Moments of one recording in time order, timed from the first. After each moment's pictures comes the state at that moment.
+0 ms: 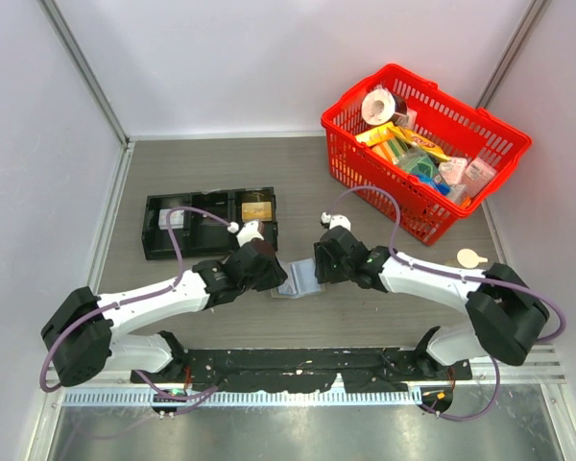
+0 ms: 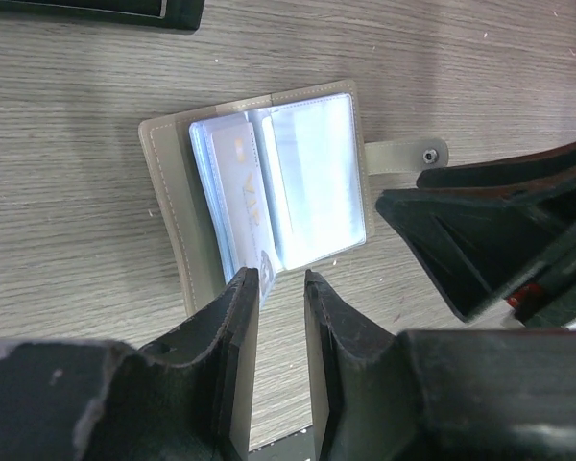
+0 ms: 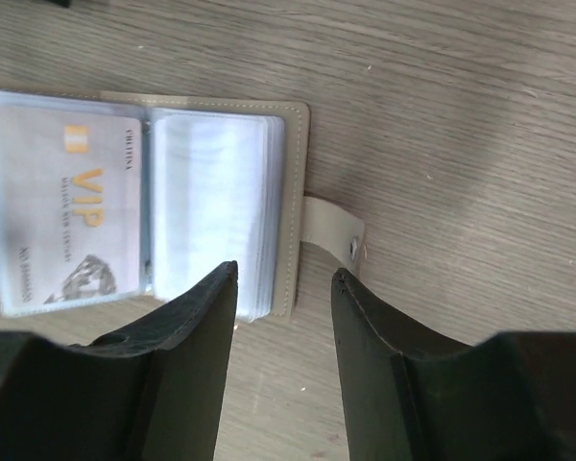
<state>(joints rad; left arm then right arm) -0.93 1.24 0.70 -0.24 -0.25 -1.02 0.82 1.42 0.75 -0.24 0.18 0.55</state>
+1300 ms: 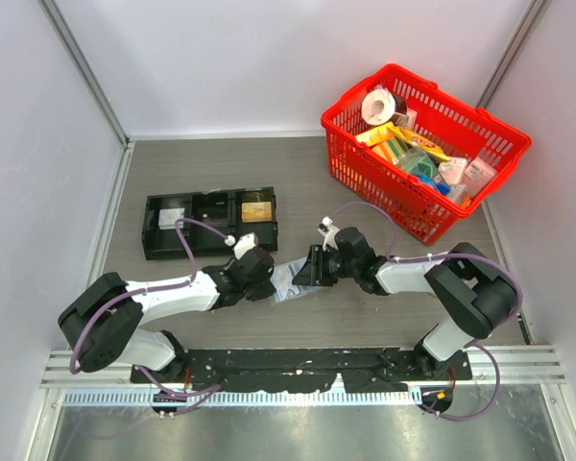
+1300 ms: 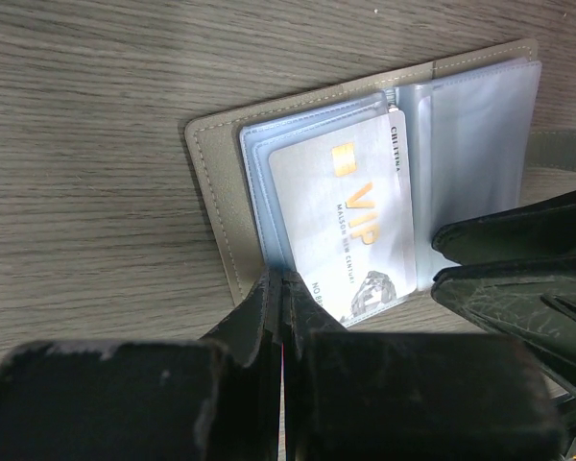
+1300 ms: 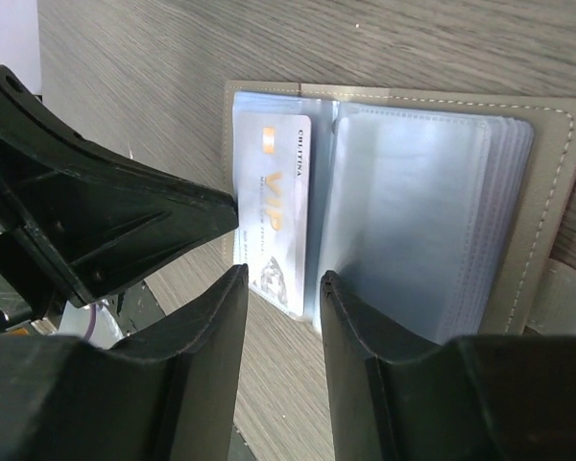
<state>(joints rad) -0.88 1.37 0.58 -0.15 -0.21 -1.05 0.68 1.58 0.54 0.41 -0.45 0.73</state>
